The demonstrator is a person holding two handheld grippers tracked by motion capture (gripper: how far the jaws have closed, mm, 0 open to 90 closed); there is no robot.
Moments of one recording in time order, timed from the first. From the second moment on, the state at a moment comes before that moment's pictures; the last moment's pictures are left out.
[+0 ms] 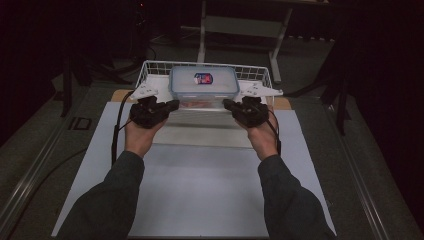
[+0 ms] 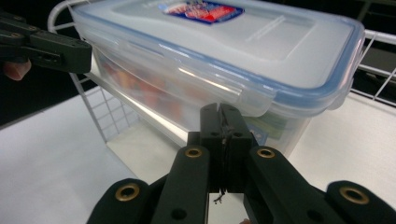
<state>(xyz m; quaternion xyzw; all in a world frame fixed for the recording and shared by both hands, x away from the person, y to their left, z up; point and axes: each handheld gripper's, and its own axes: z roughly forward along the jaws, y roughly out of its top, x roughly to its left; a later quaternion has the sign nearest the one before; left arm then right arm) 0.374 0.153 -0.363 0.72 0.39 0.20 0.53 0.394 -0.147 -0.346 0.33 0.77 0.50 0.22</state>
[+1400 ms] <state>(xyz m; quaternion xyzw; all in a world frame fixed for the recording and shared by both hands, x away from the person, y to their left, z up) 0.254 0.232 -0.440 0.77 0.42 0.23 0.42 0.298 -0.236 -0.421 0.36 0.81 0.43 0.19</state>
